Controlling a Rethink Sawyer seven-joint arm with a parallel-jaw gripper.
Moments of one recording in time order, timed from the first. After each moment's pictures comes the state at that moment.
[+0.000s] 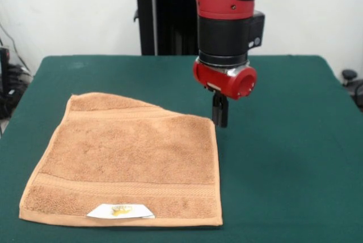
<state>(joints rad) -0.11 -0.55 -0.04 1.79 0.43 0.17 2.13</state>
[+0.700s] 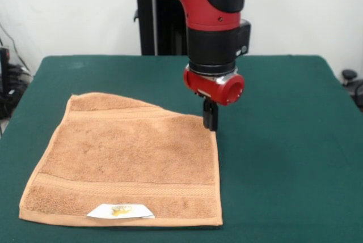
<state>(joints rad) -0.18 -0.52 0.00 1.79 0.34 0.16 2.13</state>
